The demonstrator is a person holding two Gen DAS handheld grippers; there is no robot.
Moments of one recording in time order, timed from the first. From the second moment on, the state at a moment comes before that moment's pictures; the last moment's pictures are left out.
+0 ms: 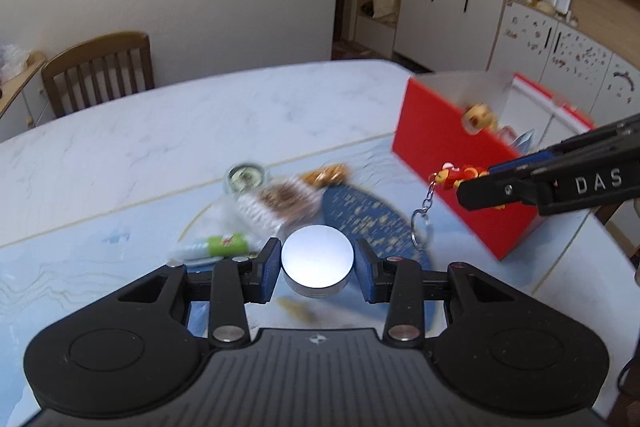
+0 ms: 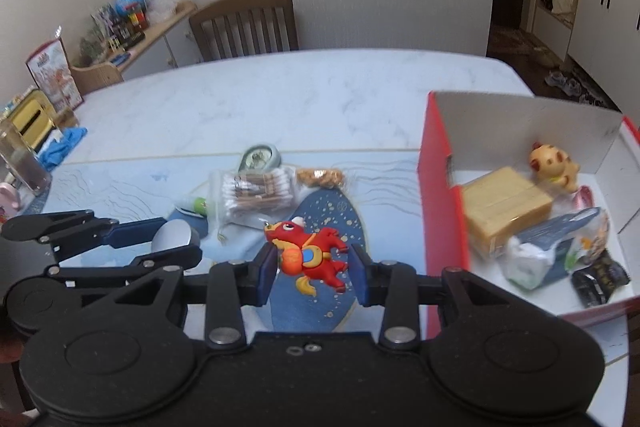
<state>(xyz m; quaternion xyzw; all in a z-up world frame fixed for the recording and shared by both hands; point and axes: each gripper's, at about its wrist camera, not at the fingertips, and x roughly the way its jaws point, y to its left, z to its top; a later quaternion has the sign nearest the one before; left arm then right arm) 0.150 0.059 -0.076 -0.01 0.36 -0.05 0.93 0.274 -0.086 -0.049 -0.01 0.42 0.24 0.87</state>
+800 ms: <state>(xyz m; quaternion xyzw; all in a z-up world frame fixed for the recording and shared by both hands) 0.177 -0.057 -0.011 0.04 0.31 -0.12 0.94 0.301 -0.239 -0.004 0.00 0.36 0.17 0.92</state>
